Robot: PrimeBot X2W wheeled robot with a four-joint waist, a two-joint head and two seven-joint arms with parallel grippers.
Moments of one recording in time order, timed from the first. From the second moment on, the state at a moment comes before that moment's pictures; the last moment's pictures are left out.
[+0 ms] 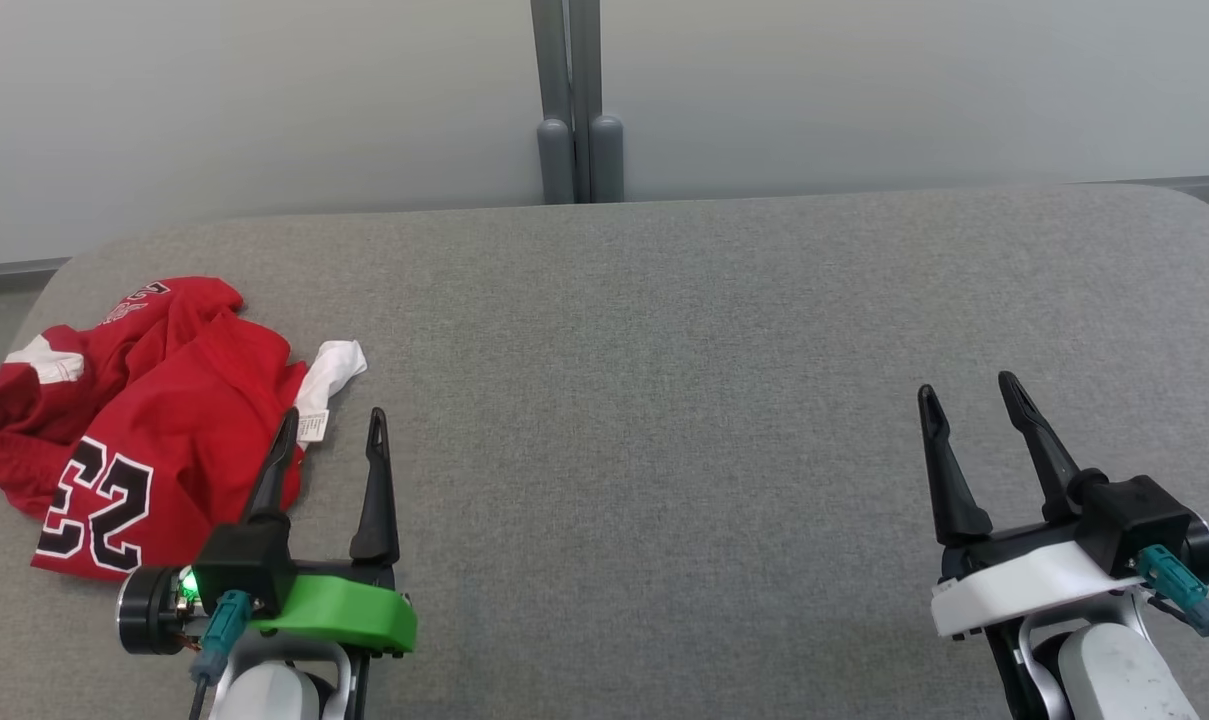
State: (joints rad) left arm -0.11 0.05 -0.11 0.20 -0.12 -0.02 -0.26; right arm -0.07 -0.11 0.05 0.09 0.16 0.13 -0.26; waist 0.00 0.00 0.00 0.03
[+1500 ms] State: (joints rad) left arm -0.20 0.06 -0.05 0.35 -0.30 -0.03 -0.20; right arm -0.07 -0.16 0.20 0.06 0.30 0.13 -0.26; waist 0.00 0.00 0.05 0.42
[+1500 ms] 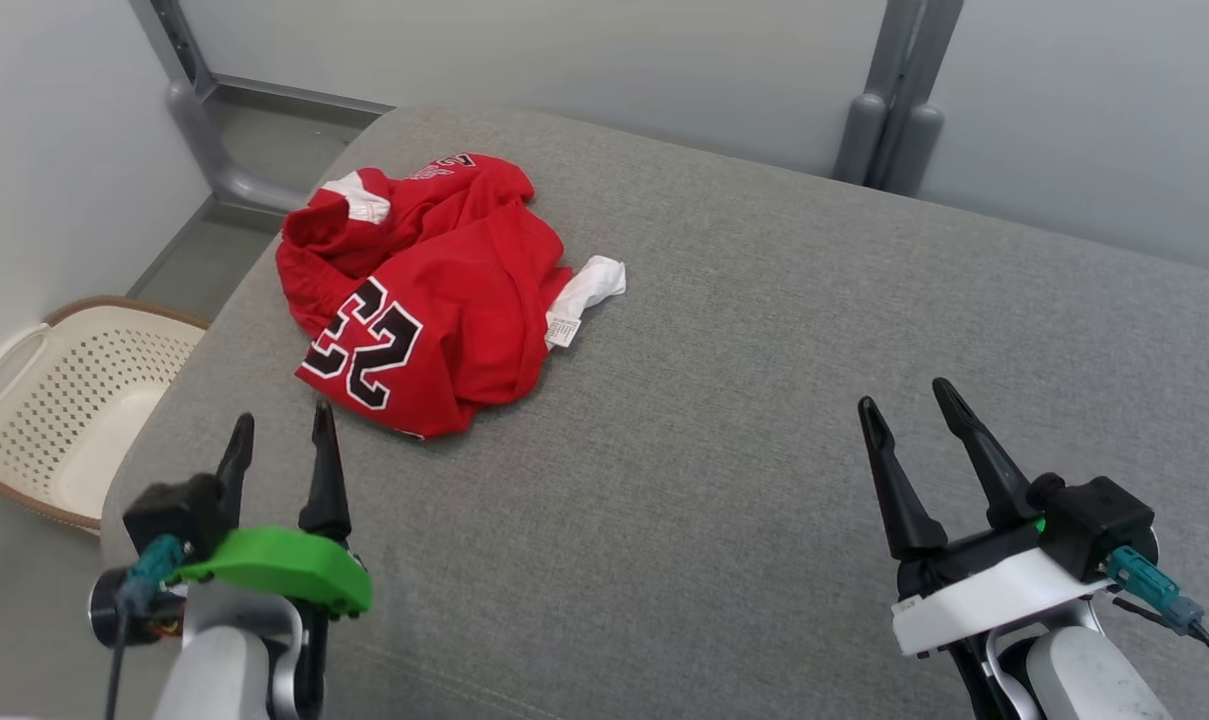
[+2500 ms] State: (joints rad) left arm -0.68 0.38 0.02 0.87 -0.54 -0.08 0.65; right arm -0.20 -0.15 0.25 0.08 0.31 0.13 -0.26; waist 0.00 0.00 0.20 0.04
